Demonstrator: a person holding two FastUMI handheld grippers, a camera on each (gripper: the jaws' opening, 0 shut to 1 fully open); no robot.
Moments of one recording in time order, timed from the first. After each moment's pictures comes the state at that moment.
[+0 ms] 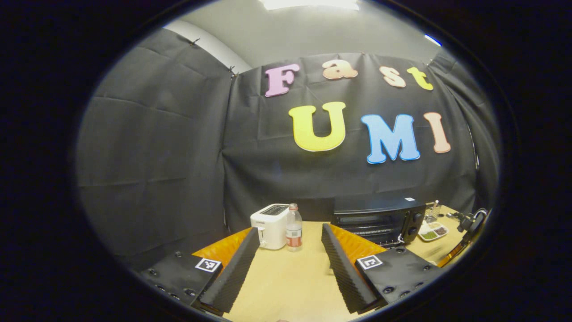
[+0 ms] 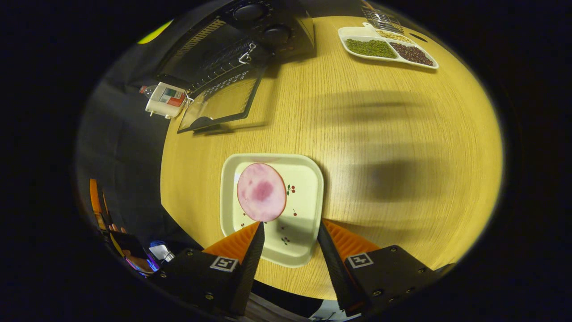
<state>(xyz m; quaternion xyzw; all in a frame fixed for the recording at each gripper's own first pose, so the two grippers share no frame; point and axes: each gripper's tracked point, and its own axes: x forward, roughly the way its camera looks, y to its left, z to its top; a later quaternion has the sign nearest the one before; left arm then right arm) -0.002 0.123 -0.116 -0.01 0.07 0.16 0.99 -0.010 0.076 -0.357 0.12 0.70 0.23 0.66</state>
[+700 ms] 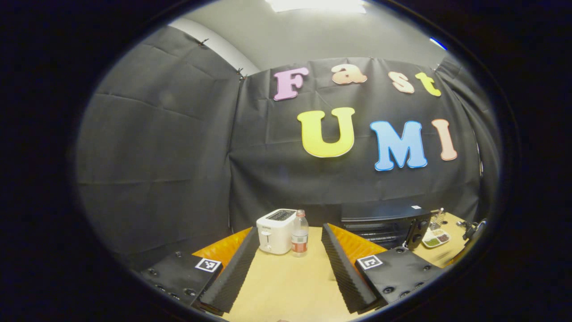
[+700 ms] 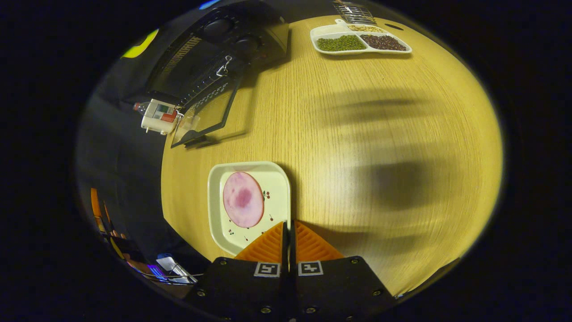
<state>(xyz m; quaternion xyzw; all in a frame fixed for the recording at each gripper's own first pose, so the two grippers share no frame) 0.002 0.137 -0.102 -0.01 0.05 0.17 0.98 -0.012 0.067 -0.366 0.20 0.69 0.20 0.67</state>
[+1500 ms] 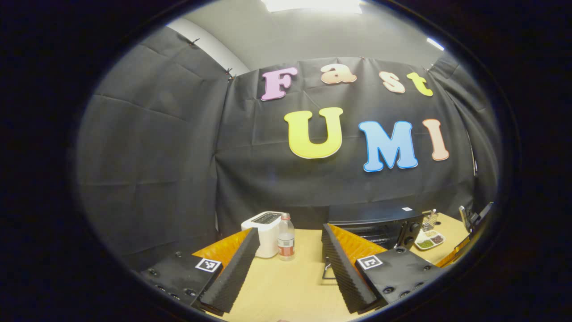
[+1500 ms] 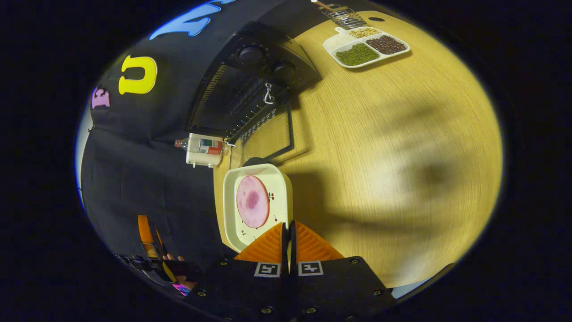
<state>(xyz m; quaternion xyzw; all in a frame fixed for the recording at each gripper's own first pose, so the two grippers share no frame) 0.036 0.113 -0.105 -0.02 0.05 0.14 0.99 0.018 0.132 -0.285 0.35 0.62 0.20 0.67</state>
